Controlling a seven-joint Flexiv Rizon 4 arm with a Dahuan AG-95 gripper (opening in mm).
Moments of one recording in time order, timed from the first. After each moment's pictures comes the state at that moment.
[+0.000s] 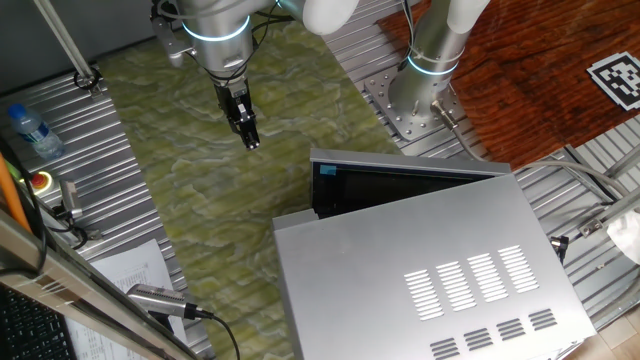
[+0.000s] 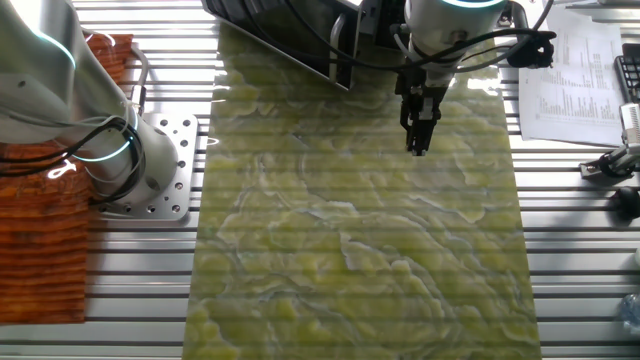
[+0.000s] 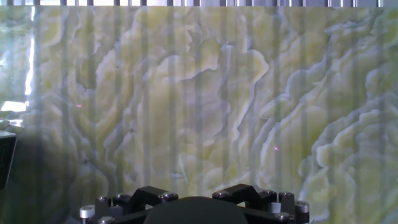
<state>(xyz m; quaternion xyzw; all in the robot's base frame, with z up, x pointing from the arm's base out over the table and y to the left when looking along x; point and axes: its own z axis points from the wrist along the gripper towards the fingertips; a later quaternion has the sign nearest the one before) 0.500 0.000 0.170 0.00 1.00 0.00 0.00</state>
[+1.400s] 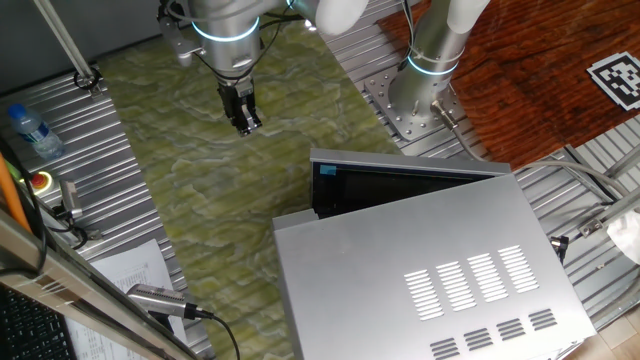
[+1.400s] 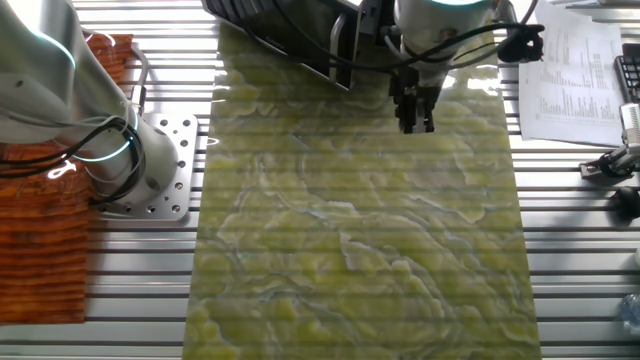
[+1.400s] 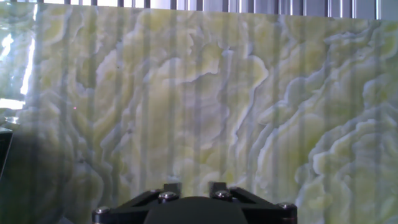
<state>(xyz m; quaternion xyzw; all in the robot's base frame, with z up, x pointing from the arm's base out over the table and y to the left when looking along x) 0.495 -0.003 0.168 -0.02 1.00 -0.01 0.02</state>
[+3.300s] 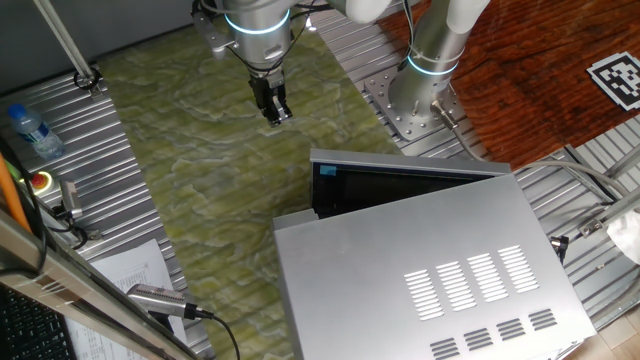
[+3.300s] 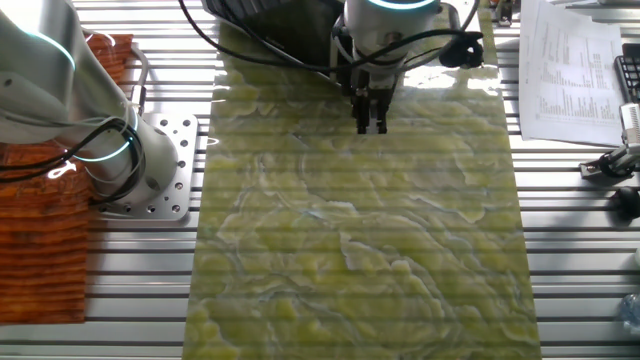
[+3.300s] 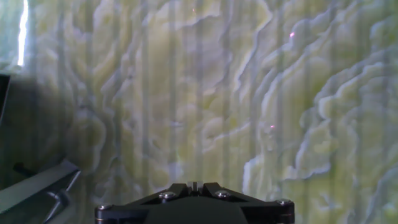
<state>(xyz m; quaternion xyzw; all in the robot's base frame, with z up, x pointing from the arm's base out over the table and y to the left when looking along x) 0.425 0.000 0.160 -0.01 1.00 -0.01 -0.01</state>
